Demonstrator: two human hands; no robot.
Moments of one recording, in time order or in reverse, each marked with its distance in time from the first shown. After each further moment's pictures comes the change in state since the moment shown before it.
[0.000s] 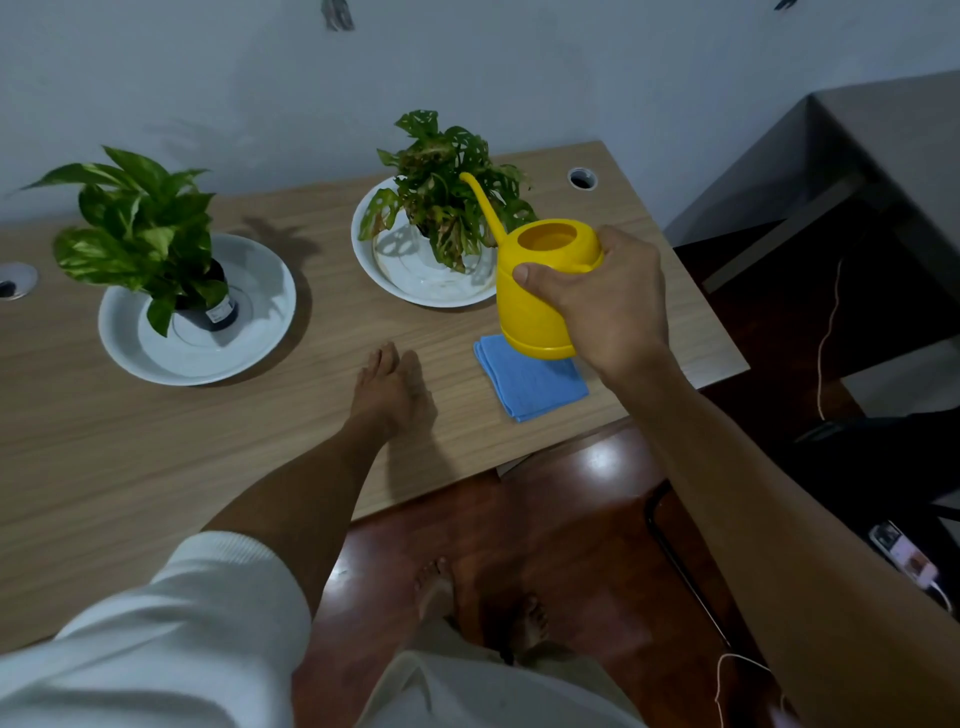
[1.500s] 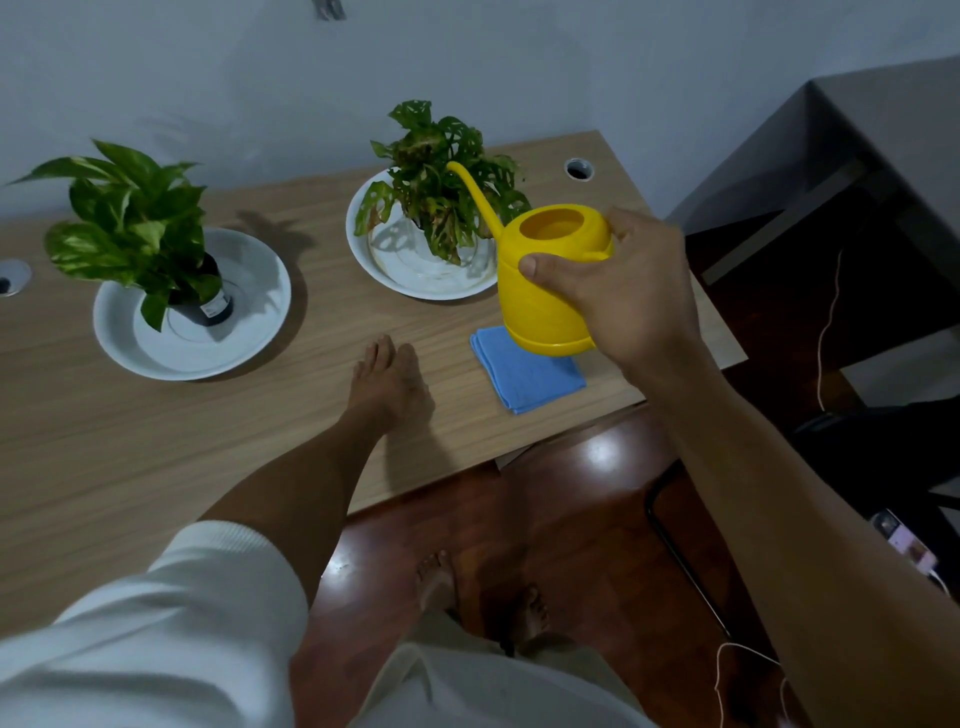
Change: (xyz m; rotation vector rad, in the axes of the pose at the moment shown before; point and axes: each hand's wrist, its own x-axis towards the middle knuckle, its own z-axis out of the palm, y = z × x) left_hand -0.008 0.011 -0.008 0.016 -0.027 -0.026; right_hand -0.005 -0.001 -0.024 0.045 -0.066 -0.070
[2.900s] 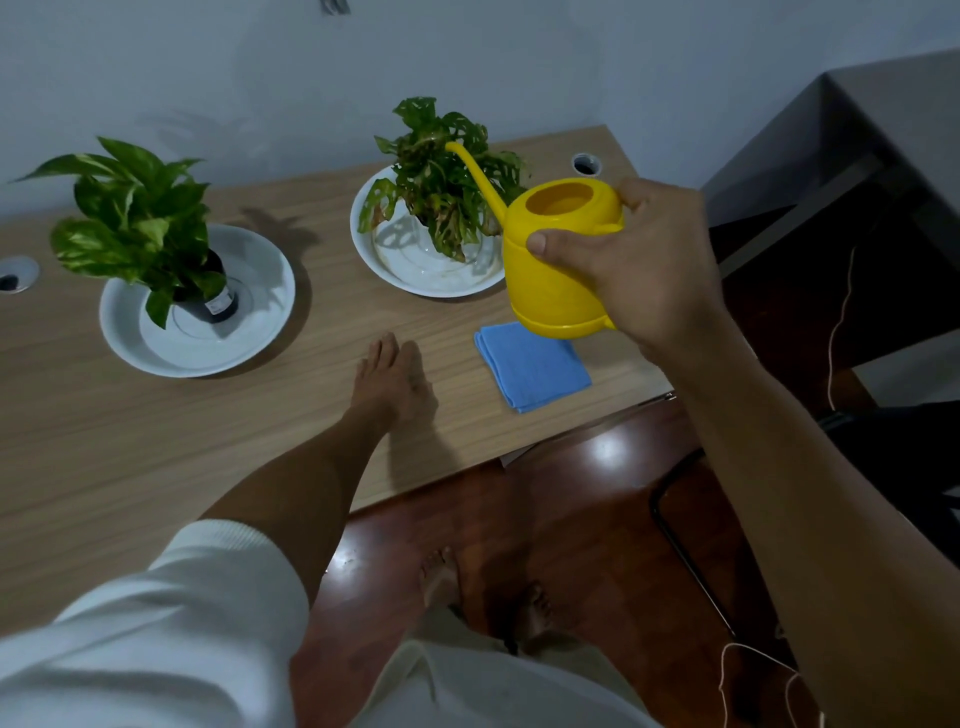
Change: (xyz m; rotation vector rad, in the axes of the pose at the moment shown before) left_hand -0.005 0.005 -0.001 -0.044 -0.005 -0.044; right_hand 0.015 -0.010 -0.008 -0.029 -0.016 -0.049
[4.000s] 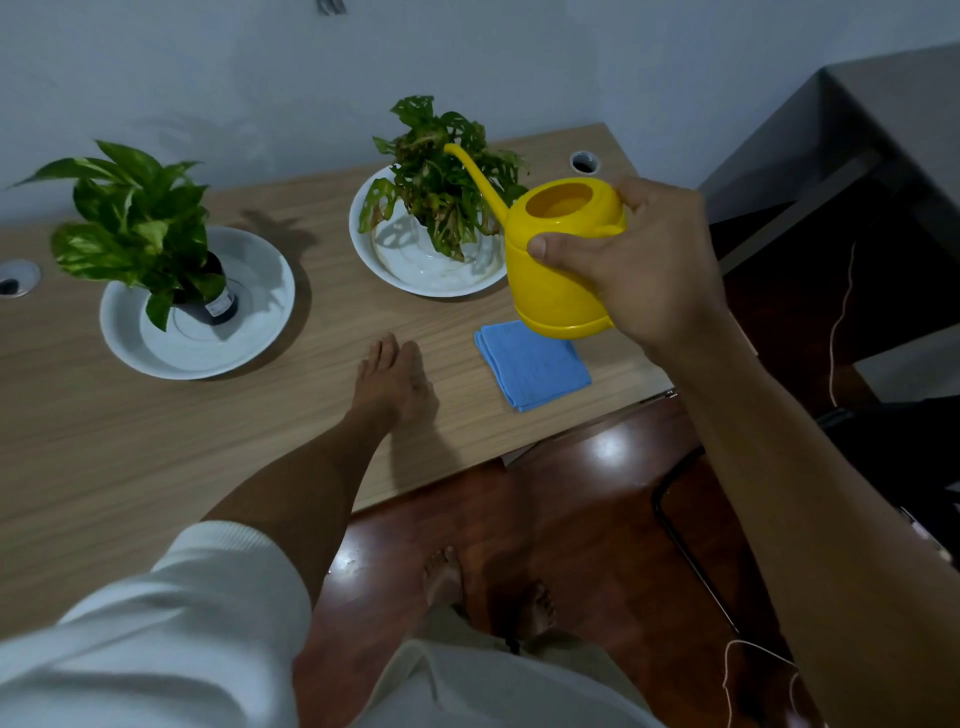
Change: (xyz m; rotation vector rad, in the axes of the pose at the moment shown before) left_hand -0.003 0.002 -0.003 0.009 -0.003 0.014; right_hand -0.003 0.001 -0.004 -0.012 -0.035 -0.045
